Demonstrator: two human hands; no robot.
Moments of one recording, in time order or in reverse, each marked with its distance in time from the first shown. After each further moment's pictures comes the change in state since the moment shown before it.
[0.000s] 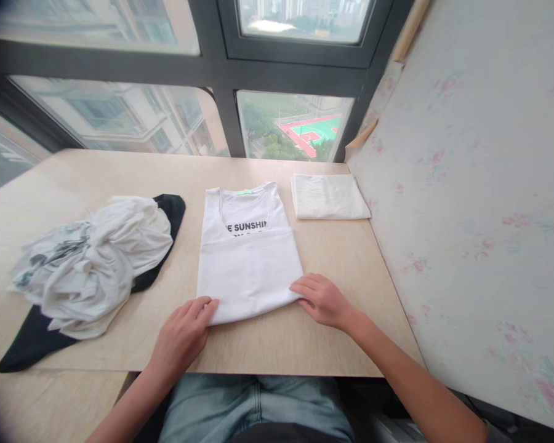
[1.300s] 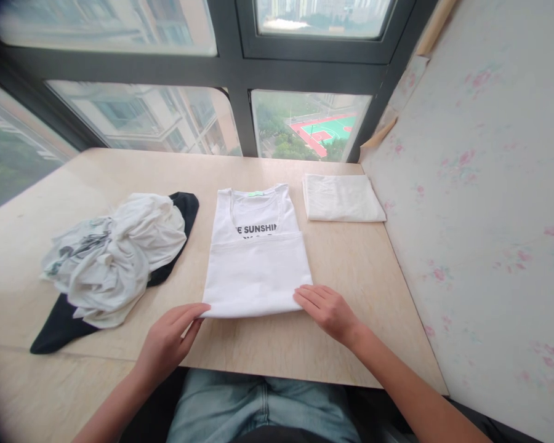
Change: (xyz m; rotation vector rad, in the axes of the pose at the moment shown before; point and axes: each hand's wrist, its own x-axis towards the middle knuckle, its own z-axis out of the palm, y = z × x) left_hand -0.024 -0.033 -0.012 -0.303 0.200 -0.049; right_hand 0.002 -0.016 0.016 -0.198 0.142 -0.200
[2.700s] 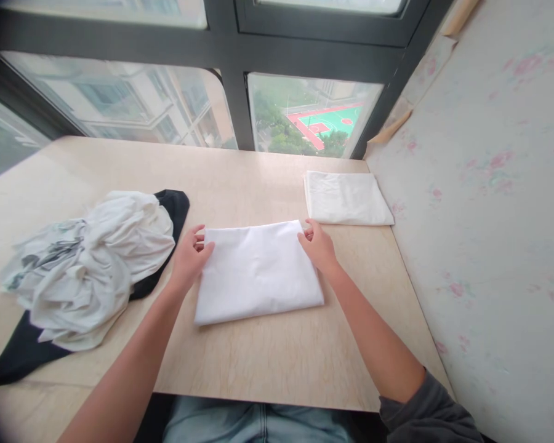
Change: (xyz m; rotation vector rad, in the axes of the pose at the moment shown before) left_hand 0.138 -0.085 0.085 -0.556 0.083 -0.836; right_hand 0.110 0.110 0.042 0.363 0.094 1.137
